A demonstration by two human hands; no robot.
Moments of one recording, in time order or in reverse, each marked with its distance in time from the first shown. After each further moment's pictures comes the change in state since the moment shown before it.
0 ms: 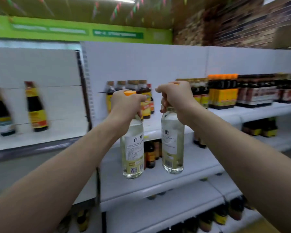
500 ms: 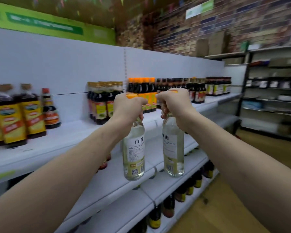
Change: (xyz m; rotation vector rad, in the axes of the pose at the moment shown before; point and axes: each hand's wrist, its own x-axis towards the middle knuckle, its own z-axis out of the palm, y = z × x) left_hand 0.003 0.022 0.390 -0.139 -0.333 -0.052; right_hand 0.076 0.042 -0.364 -0.183 0.348 0.022
